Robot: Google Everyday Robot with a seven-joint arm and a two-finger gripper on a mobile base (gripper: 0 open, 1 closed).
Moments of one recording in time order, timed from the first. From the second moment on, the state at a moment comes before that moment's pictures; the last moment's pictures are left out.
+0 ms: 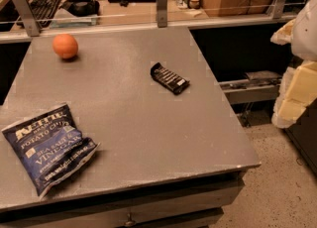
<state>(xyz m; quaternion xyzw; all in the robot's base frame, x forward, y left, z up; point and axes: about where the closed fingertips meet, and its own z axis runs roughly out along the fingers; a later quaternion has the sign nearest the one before) 0.438 -0.216 0.977 -0.60 0.78 -0.04 0.16</state>
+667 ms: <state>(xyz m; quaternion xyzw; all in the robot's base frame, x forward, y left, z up) 0.466 -0.186 0.970 -0.62 0.76 -0.01 0.19</state>
